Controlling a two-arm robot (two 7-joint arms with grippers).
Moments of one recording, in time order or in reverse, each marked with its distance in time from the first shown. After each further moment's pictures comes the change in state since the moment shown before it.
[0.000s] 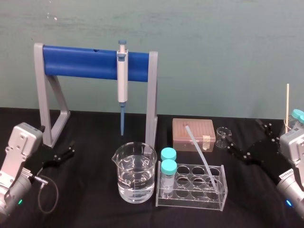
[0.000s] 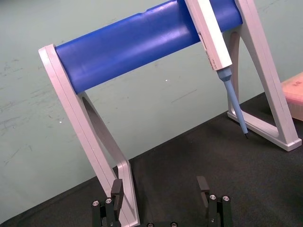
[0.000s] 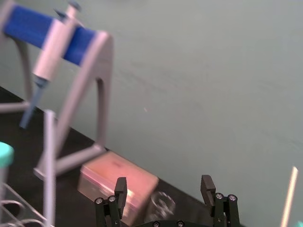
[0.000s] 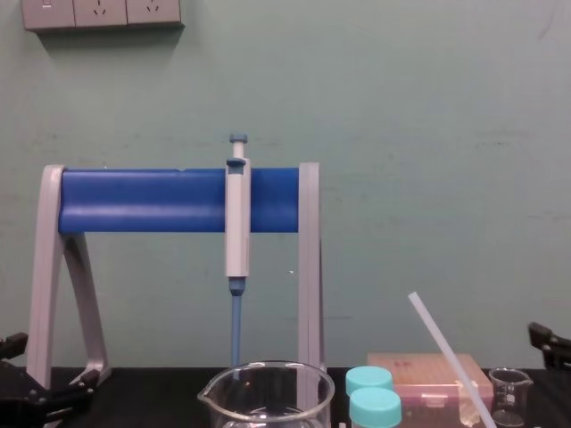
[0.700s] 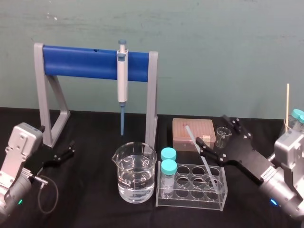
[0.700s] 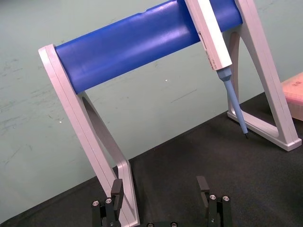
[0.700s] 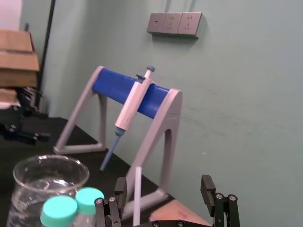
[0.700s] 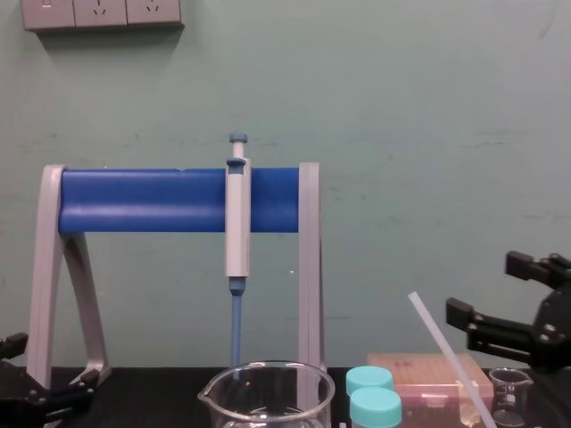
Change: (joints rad) left arm 0.000 0.000 0.000 0.000 0.000 0.000 0.000; right arm 0.038 -0.034 -0.030 0.005 0.083 -0.157 0.267
